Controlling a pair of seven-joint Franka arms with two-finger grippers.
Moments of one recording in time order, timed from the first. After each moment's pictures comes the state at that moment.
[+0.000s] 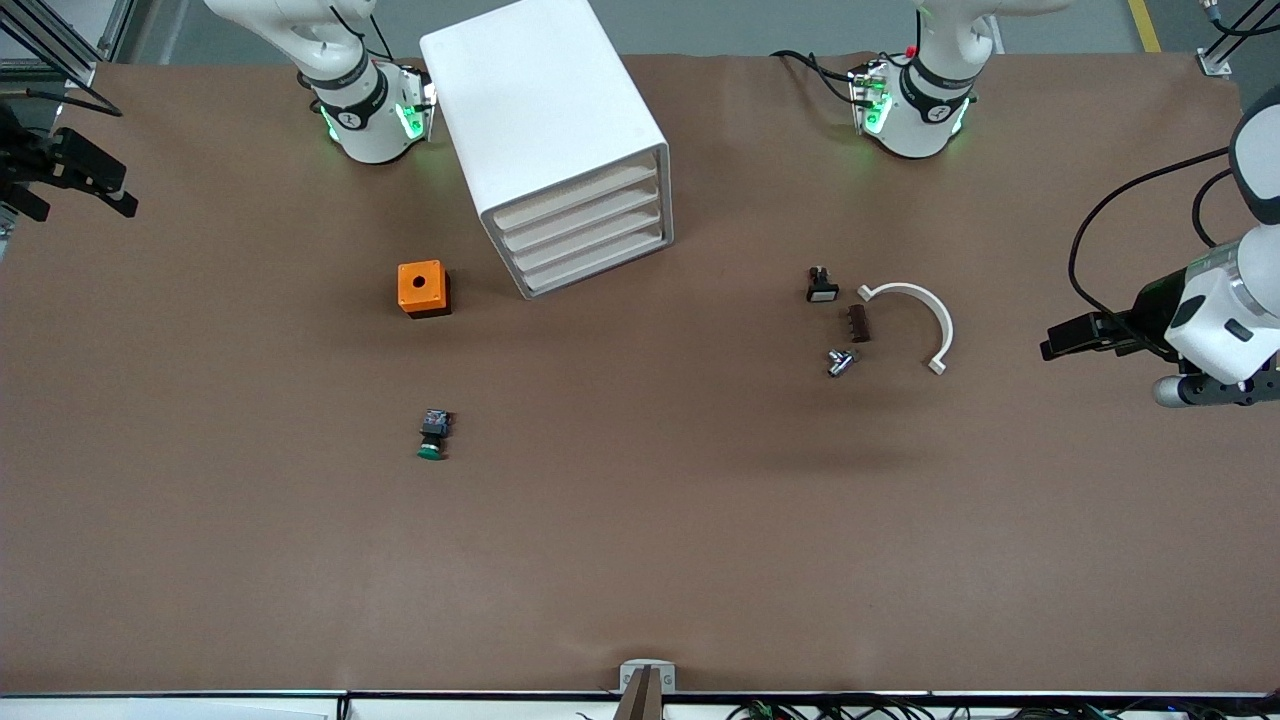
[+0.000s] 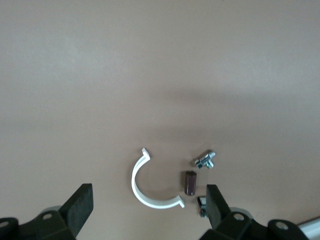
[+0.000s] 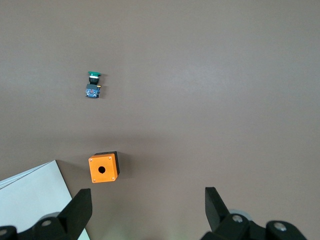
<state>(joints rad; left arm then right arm) -0.05 0.16 0.05 -1.64 -0.12 1.77 -0.05 -0.01 -0.22 -0.08 -1.77 0.02 1.58 -0.11</state>
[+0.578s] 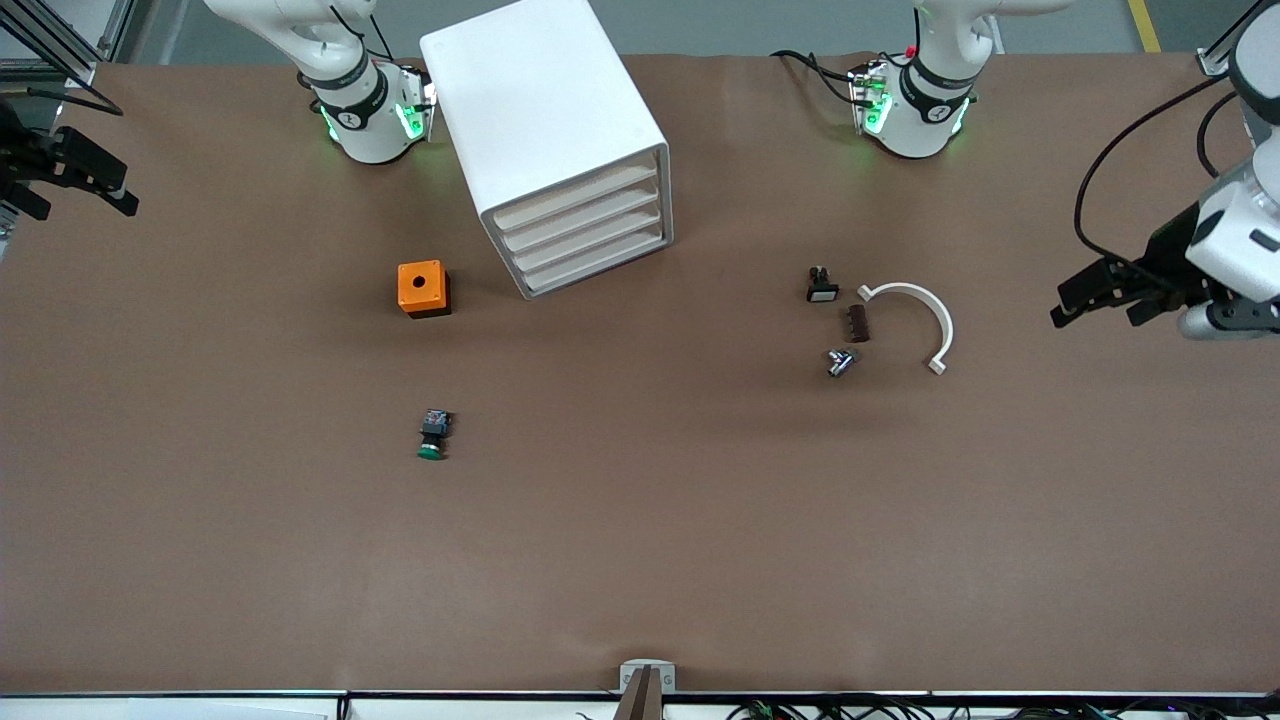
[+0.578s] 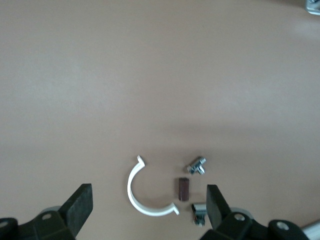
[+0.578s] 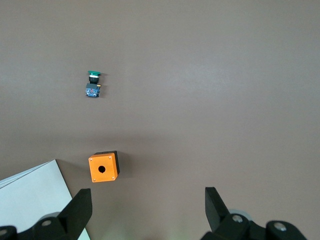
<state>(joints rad) -0.05 -0.05 0.02 -1.77 -0.12 1.81 -0.05 -0.01 -0.23 -0.08 -1.77 0.02 1.57 -0.11</state>
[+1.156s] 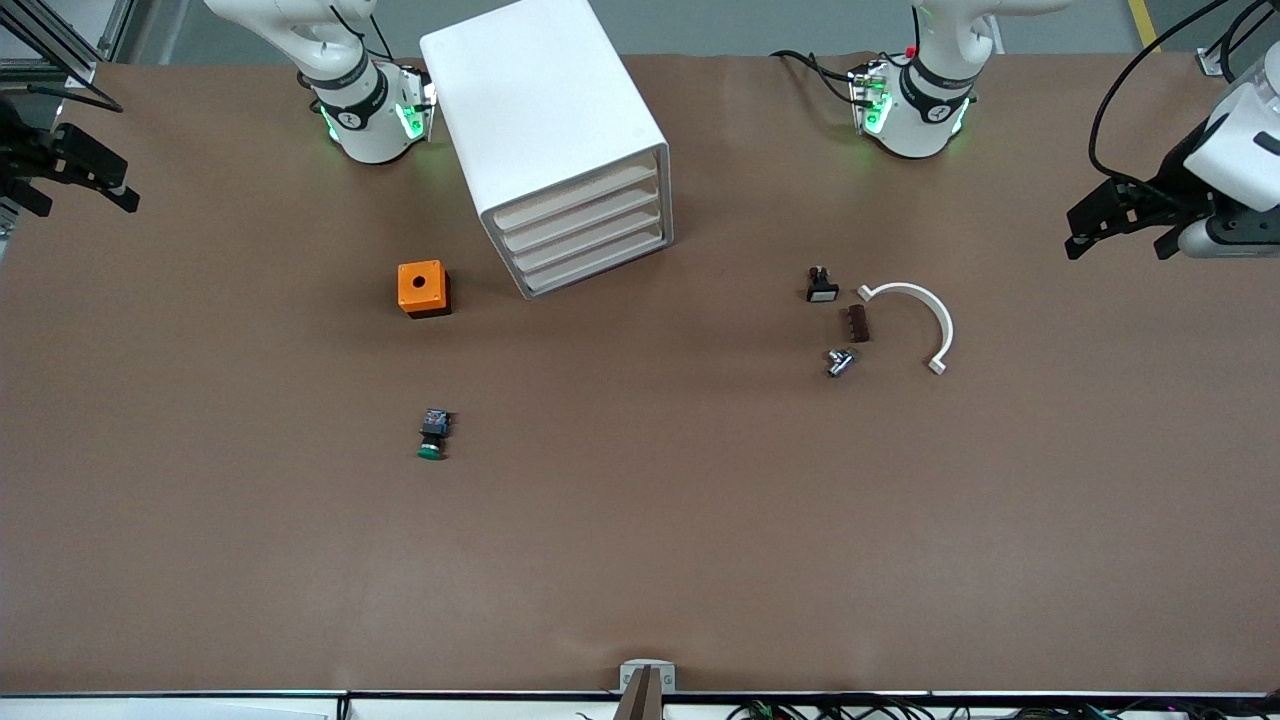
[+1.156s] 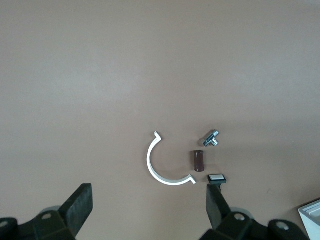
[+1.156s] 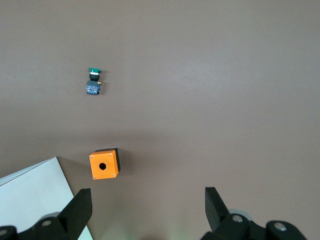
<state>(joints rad) -0.05 -0.13 -0.03 -1.74 -0.01 1.67 -0.06 -0.01 -0.23 -0.08 -1.77 0.02 1.56 -0.11</state>
